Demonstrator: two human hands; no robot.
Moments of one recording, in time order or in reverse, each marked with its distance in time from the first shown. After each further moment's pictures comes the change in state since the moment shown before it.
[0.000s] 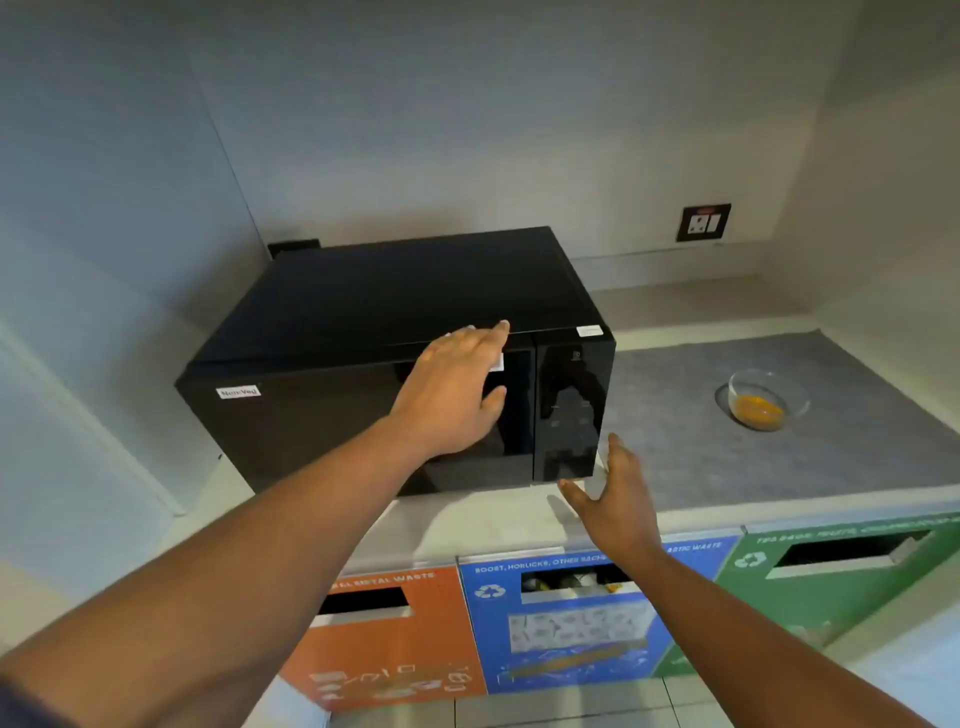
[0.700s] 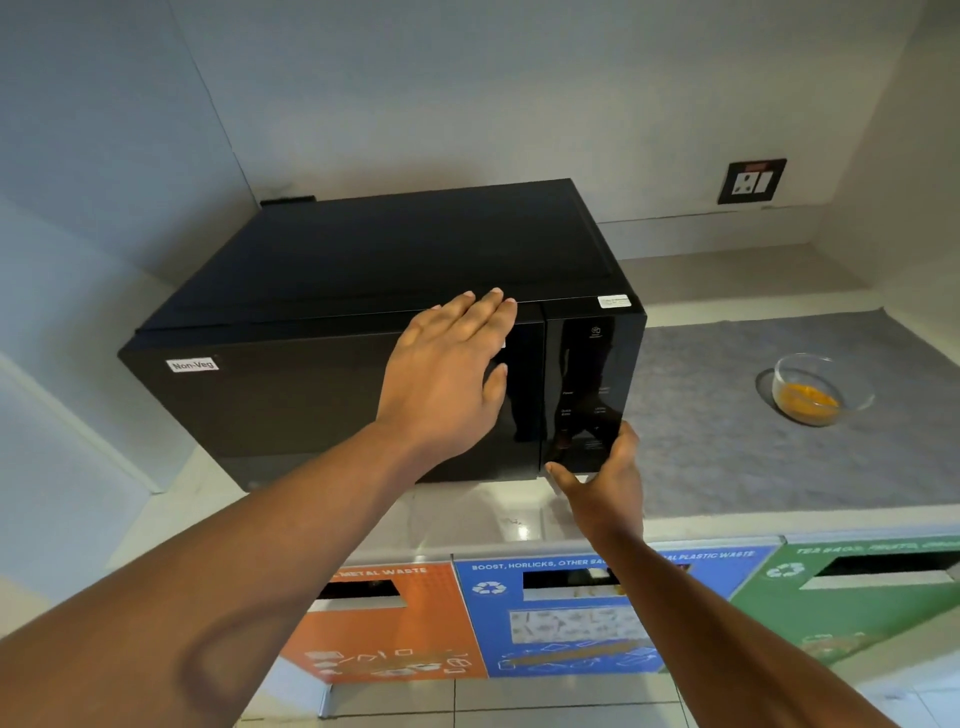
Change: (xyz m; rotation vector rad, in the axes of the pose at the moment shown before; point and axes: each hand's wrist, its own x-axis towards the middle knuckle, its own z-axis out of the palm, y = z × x) left_hand 0.008 -0.006 0.039 0.136 0.158 -0.056; right_hand 0.043 0.027 0.058 0.272 0.089 0.044
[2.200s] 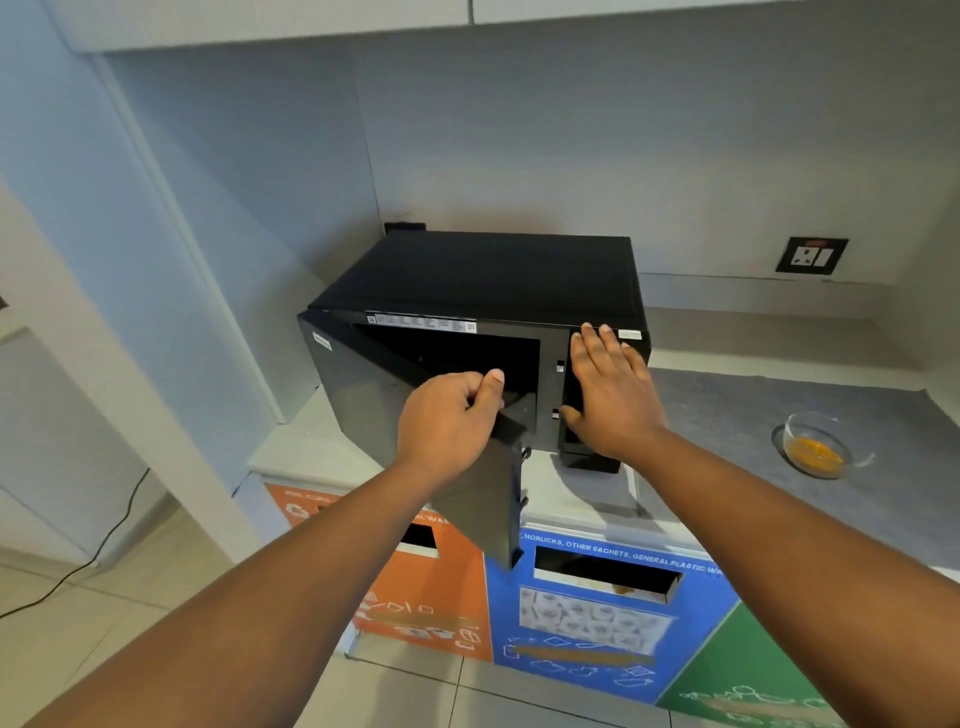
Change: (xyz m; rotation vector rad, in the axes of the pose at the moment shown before) left_hand -0.098 0.049 -0.081 -0.516 0.139 -0.581; right_hand -0.002 -0.168 -0.086 -0.952 -0.267 -0.759
